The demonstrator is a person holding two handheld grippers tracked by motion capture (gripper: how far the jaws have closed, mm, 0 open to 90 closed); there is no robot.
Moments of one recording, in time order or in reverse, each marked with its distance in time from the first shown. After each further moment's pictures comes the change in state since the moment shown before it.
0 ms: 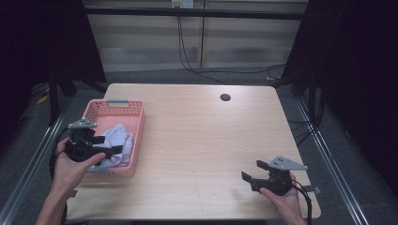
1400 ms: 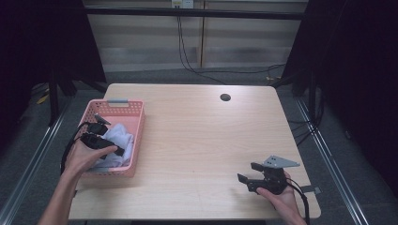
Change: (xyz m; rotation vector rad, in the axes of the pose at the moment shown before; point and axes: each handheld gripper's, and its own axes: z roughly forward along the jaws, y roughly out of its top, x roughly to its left) left arm 0.048 0.001 0.088 0.456 0.001 -0.120; right arm 0.003 0.001 0.012 0.082 0.049 -0.015
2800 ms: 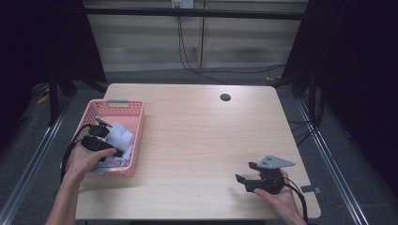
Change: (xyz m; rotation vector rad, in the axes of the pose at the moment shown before) left arm -0.007 -0.011 -0.009 -0.061 -0.058 0.041; right arm 0.005 0.004 0.004 0.023 -0.015 -0.075
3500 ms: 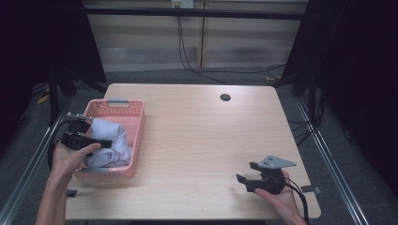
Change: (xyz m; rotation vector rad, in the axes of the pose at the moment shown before) left arm 0.006 -0.015 -0.053 -0.273 -0.020 -0.009; right arm -0.001 -0.001 -0.002 -0.002 -0.005 0.016
